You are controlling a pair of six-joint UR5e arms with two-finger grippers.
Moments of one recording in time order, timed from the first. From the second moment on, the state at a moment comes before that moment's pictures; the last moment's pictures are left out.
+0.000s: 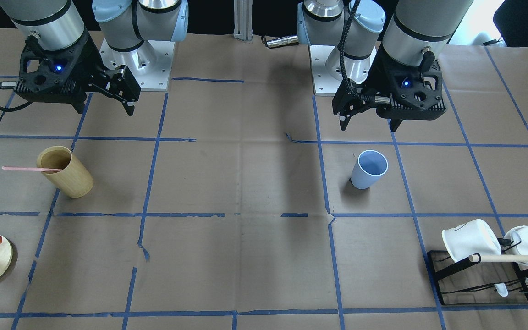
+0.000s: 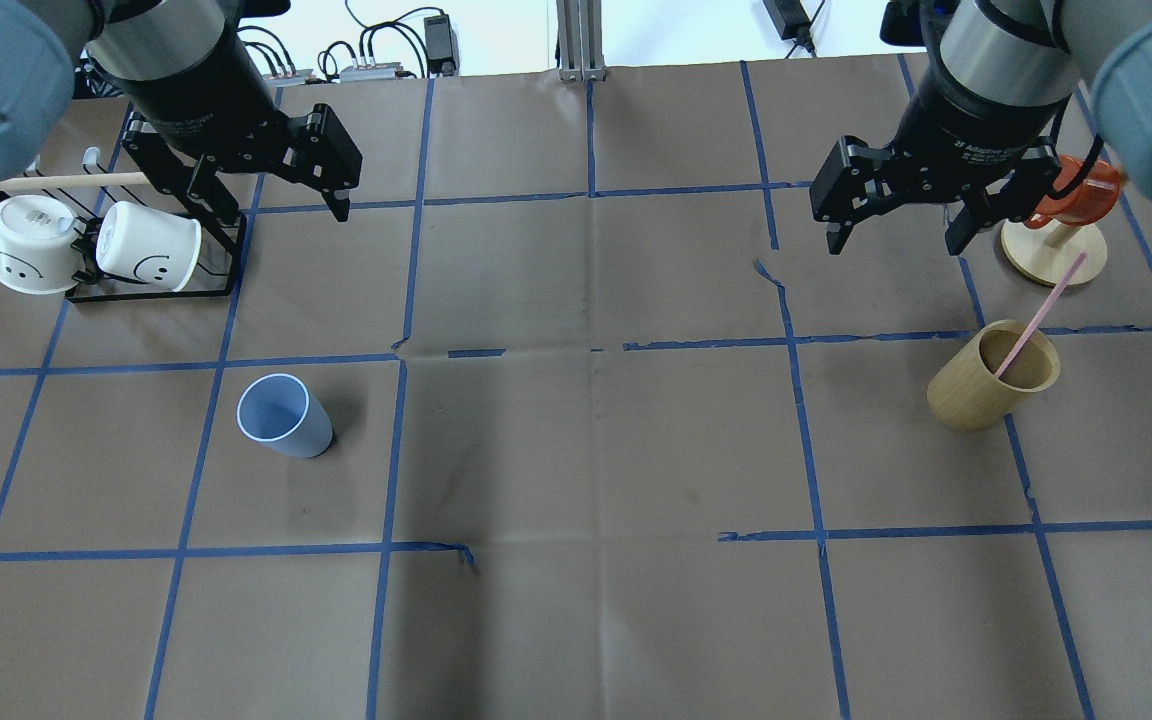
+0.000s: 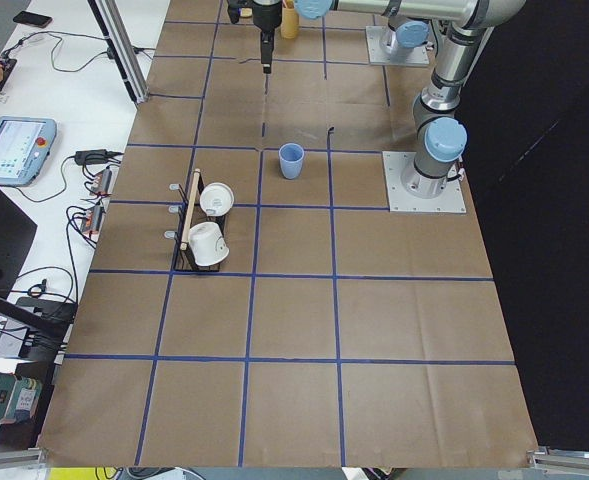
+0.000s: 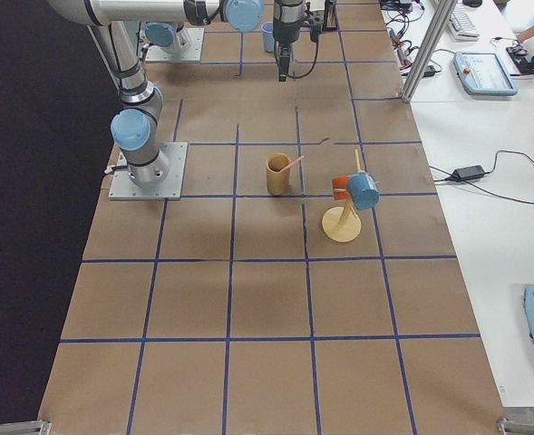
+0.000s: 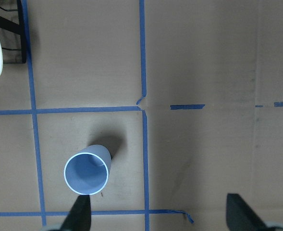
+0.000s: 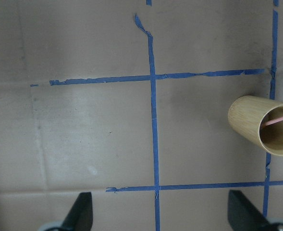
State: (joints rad) left arm -1.59 -1.63 -1.47 -1.60 1.58 0.00; right arm 1.55 -1.60 1.60 -1.55 -1.54 0.03
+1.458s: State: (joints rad) left arm -1.58 -1.64 -1.47 -1.59 1.58 0.00; right arm 1.39 -1.58 1.61 -1.54 -1.54 -0.20
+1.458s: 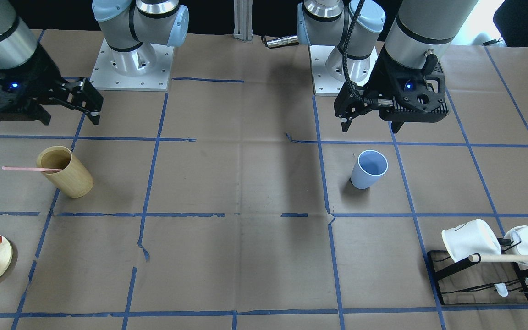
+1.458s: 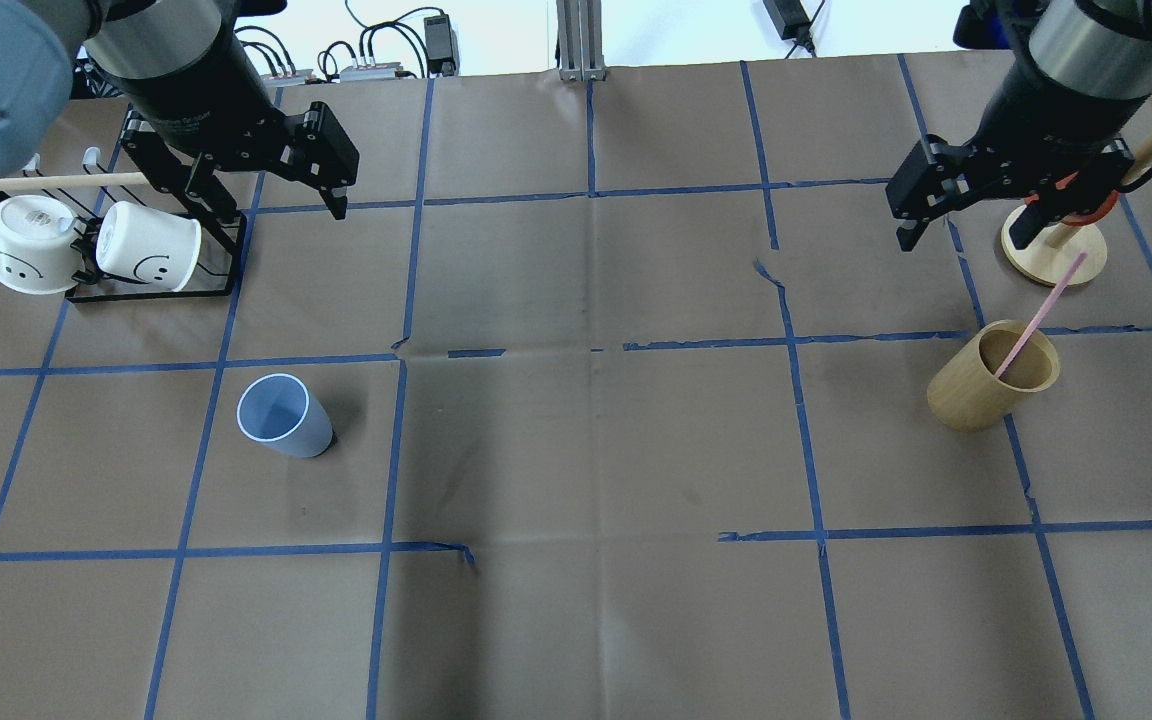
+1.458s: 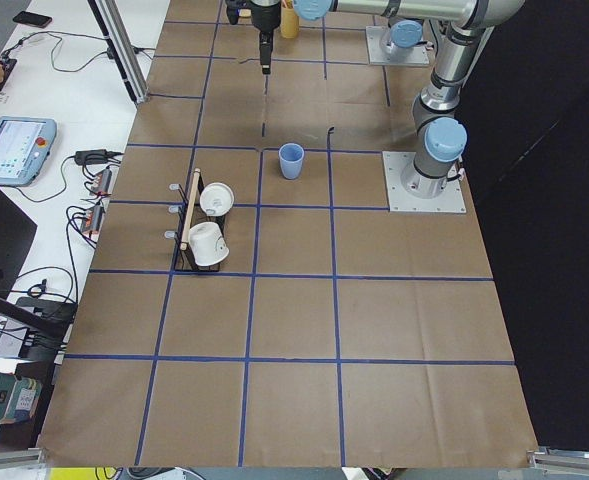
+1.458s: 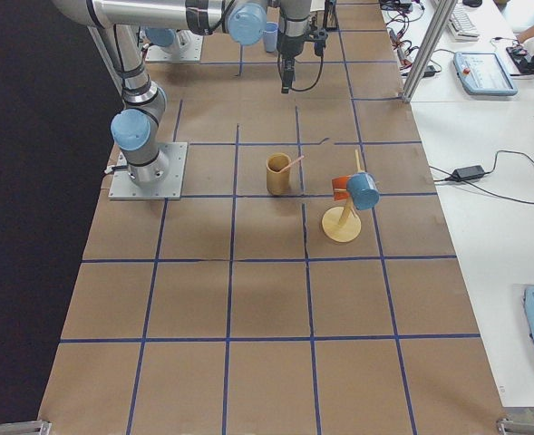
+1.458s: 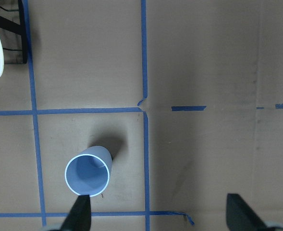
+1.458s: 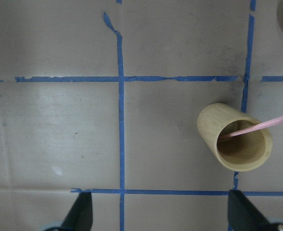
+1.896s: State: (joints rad) left arm -1.54 -1.63 -1.48 -1.59 1.58 0.01; right arm 1.22 -1.55 1.62 -1.55 -1.54 -0.34
